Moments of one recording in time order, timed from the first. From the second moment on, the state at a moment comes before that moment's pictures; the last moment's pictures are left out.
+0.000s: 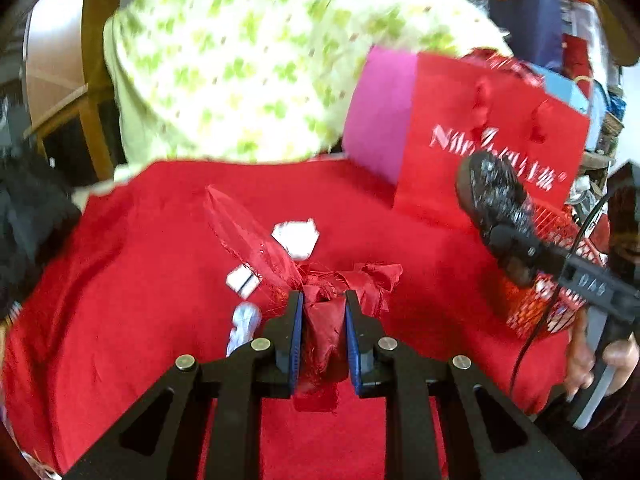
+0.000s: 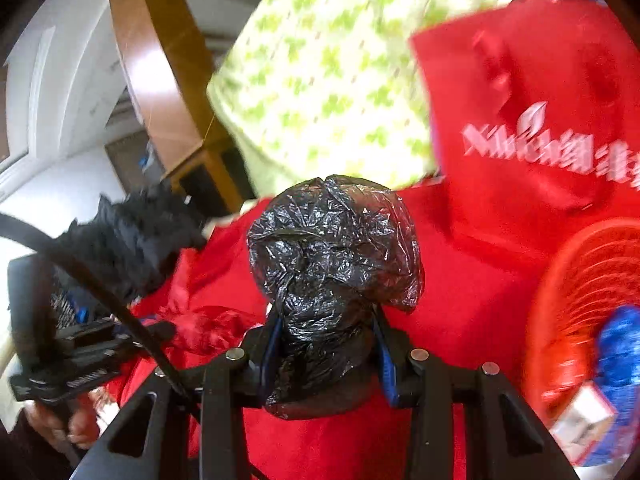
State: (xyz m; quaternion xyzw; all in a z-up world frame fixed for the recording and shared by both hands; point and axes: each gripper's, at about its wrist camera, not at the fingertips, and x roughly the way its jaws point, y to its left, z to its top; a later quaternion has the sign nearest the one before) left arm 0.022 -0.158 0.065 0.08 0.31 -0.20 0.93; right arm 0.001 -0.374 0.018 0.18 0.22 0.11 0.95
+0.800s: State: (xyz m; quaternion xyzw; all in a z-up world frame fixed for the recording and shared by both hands) left arm -0.041 -0.287 0.123 0.17 0.22 -0.23 0.93; right arm -0.102 -0.495 0.017 0.26 0.12 -0.02 0.96
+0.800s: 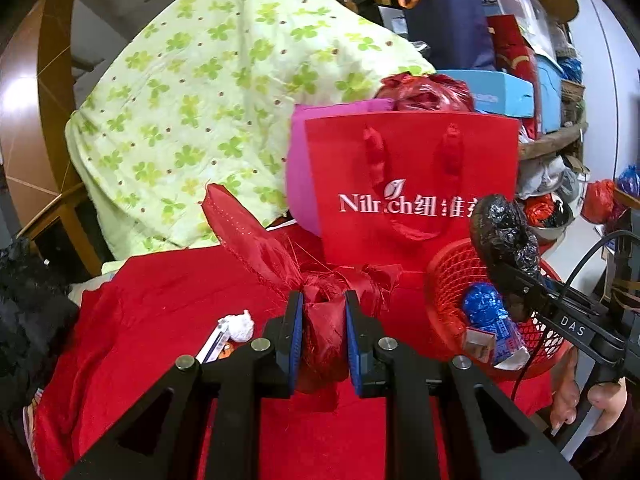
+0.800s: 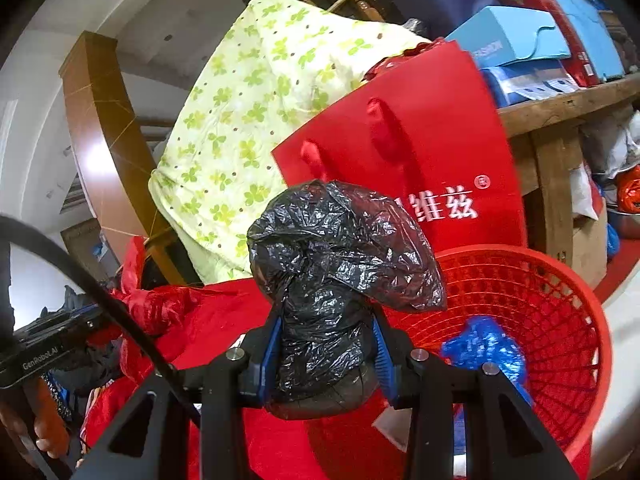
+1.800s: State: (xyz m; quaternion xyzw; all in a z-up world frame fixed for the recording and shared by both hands) left arm -0.032 -0.391 0.090 0.19 0.25 -0.33 0.89; right arm -0.122 -0.535 -0.003 0.33 0.14 -0.08 0.93
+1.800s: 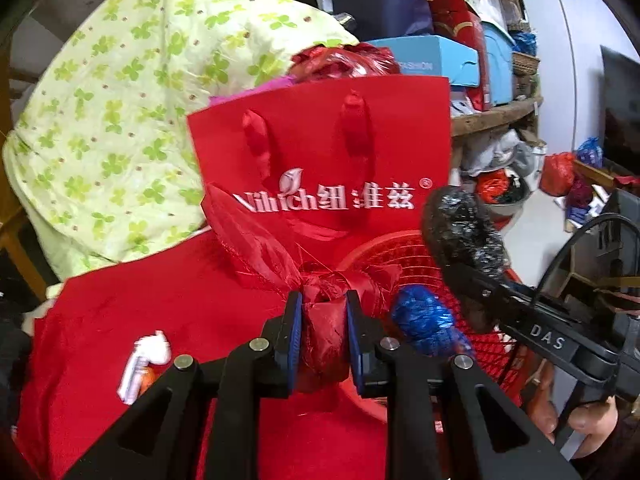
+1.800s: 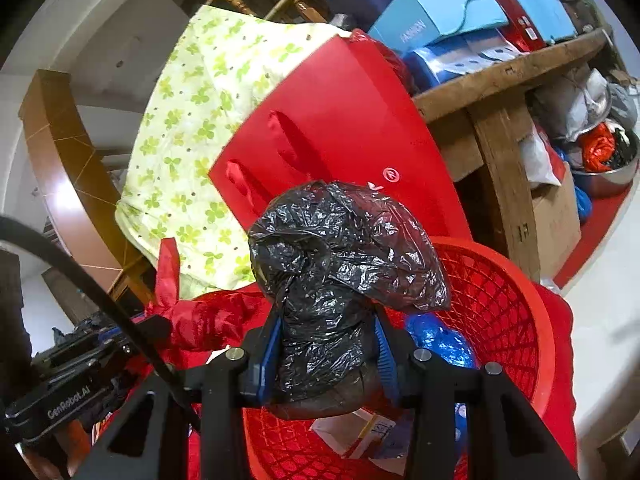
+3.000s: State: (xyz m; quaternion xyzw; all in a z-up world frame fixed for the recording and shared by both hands) left arm 0.001 -0.197 0.087 0.16 0.24 -0.13 0.95; right arm -0.042 -0.395 0.029 0.27 0.11 0.03 0.96
